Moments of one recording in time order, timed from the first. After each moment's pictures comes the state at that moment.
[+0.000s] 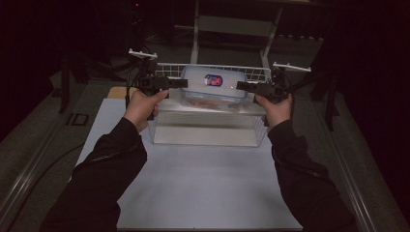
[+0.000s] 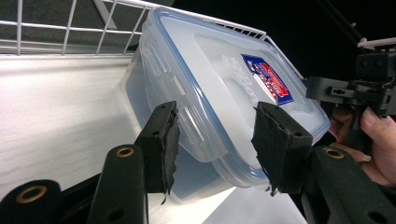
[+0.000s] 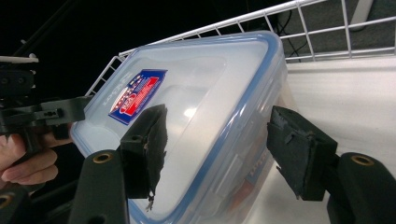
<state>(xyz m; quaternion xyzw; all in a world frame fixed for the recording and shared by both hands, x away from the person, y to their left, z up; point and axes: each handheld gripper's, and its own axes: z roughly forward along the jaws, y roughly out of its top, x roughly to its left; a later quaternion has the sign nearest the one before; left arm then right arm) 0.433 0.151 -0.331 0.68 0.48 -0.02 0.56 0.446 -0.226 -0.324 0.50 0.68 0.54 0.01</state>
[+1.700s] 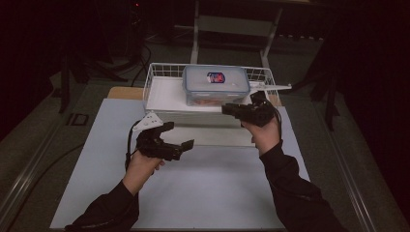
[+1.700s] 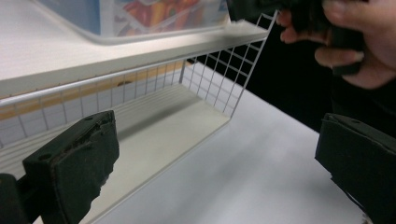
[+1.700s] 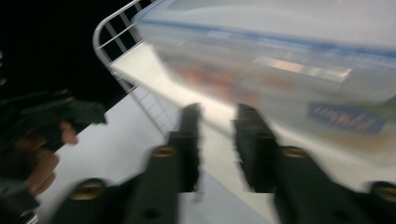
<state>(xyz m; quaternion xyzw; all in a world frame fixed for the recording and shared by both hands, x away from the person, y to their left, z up) 0.299 0.122 -0.409 0.73 0.34 0.12 0.58 0.380 -0.184 -0.348 0.37 0.77 0.52 0.06</state>
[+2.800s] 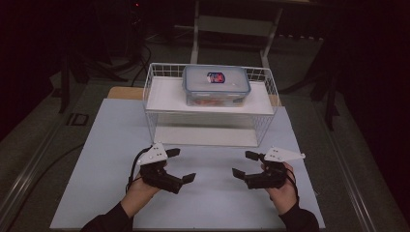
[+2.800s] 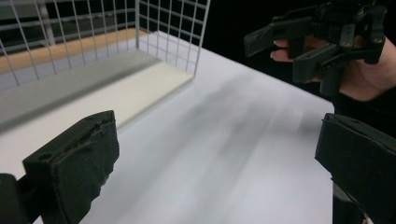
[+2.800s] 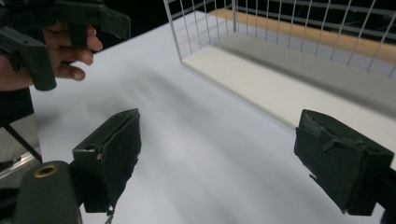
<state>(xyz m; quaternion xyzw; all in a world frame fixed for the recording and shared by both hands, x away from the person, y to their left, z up) 0.259 0.114 -0.472 0.77 0.27 0.09 0.57 0.278 -0.242 -0.462 0.29 0.79 0.53 0.11</state>
